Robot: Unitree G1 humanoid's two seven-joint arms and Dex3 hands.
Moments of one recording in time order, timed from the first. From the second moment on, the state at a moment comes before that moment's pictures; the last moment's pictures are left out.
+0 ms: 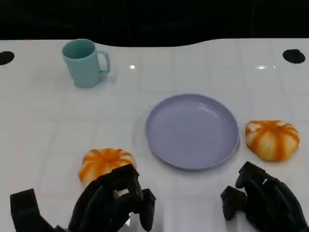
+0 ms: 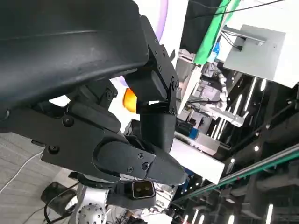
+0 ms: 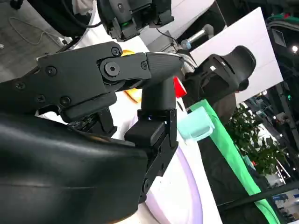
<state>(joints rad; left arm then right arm) 0.07 -0.08 0.00 0.21 -0.52 -0.04 -0.78 -0.05 0.04 -0.18 0.53 0.48 -0.10 0.84</state>
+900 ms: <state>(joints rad) 0.00 0.24 0.02 0.02 0.12 -0.56 -0.58 -0.05 0.04 -0.18 0.52 0.48 -0.10 0.84</state>
